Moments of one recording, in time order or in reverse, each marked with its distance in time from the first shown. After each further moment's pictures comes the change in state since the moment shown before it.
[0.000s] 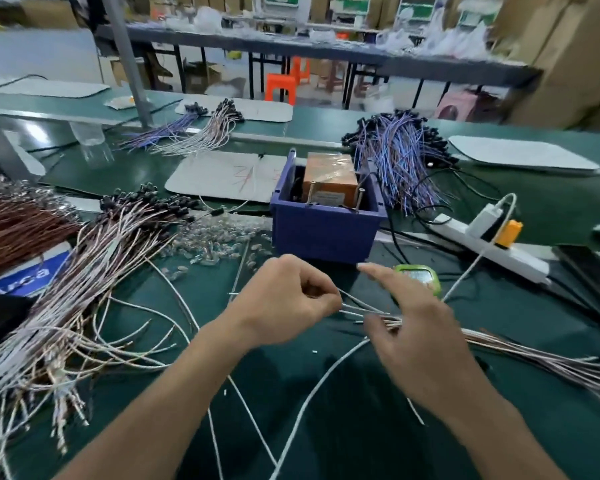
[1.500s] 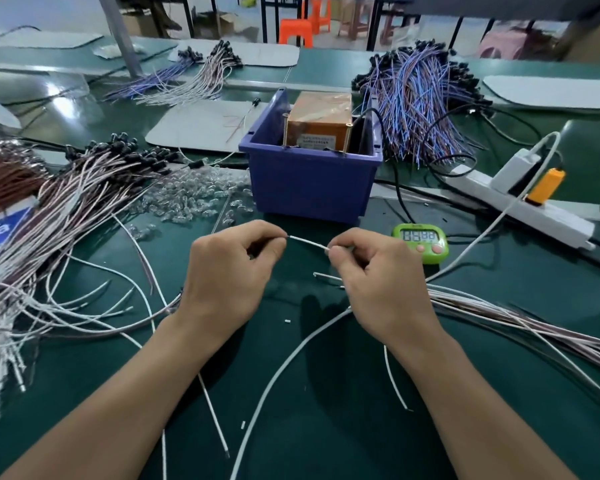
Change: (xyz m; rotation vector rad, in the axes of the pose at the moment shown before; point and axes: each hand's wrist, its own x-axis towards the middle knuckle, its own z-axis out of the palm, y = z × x) left_hand -0.008 -0.029 0.035 0.327 0.636 -0.010; right_hand 0.040 0.046 0.048 0.353 0.081 -0.003
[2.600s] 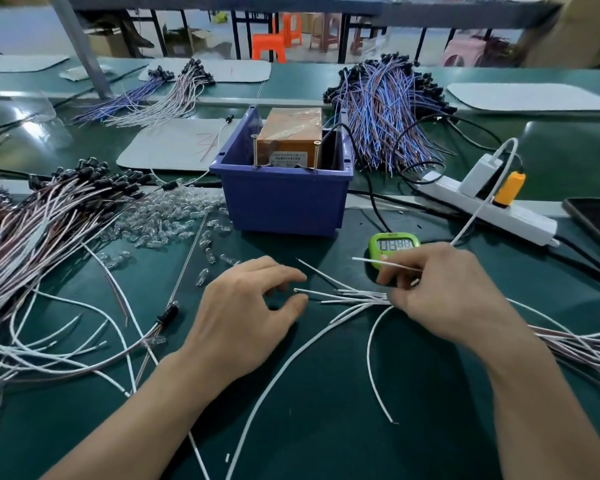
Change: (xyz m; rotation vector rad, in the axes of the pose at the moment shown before) left_hand -0.012 0.023 0.010 0.029 -0.308 0.087; right_hand 0.006 0.009 -0.085 -0.391 -0.238 0.299
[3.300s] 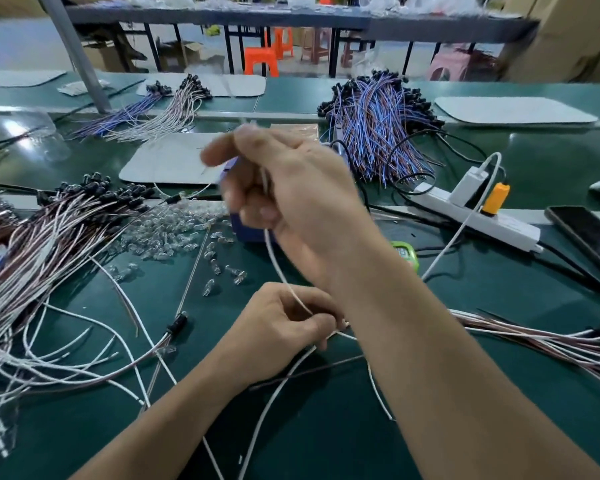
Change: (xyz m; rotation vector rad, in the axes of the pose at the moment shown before) left_hand 0.004 0.018 -0.002 -0.683 -0.405 -0.197; right_hand 0.030 -0.166 0.005 1.267 -0.303 -0.337
